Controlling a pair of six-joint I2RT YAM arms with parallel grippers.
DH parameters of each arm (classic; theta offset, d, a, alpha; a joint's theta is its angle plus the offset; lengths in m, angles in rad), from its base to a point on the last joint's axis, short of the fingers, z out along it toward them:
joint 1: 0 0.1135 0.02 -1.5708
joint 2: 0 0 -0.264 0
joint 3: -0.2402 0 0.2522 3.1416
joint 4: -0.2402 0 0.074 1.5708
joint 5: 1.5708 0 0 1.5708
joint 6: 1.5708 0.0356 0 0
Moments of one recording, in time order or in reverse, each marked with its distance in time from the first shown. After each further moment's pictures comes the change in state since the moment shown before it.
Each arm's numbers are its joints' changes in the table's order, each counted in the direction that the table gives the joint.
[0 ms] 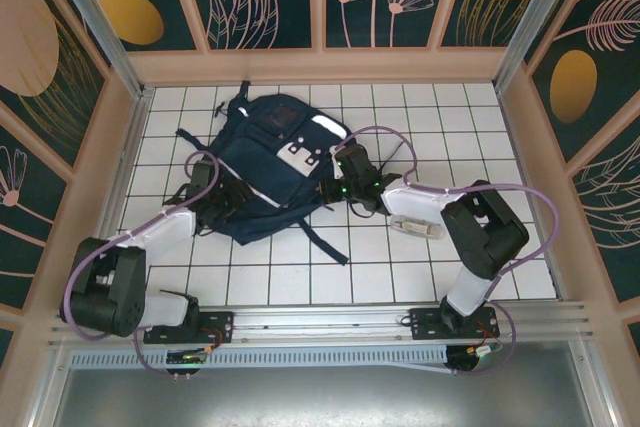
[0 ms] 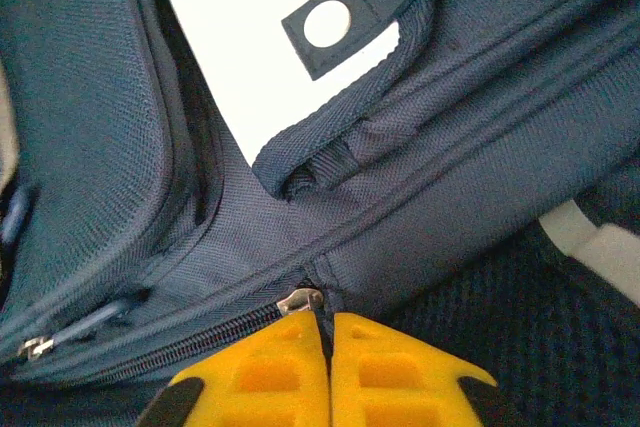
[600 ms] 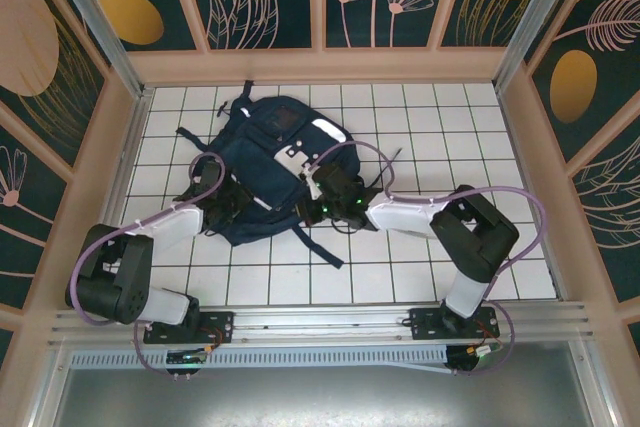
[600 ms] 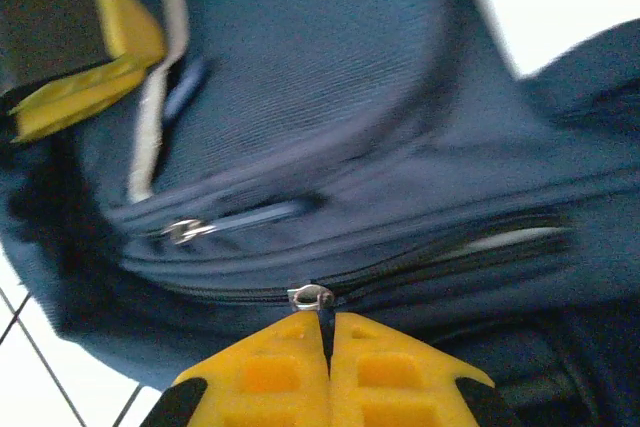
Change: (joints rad) left arm -0.050 0.101 0.010 0.069 -0.068 -0.162; right arm 0.157 0.031 0.011 0.062 -0.077 -0.003
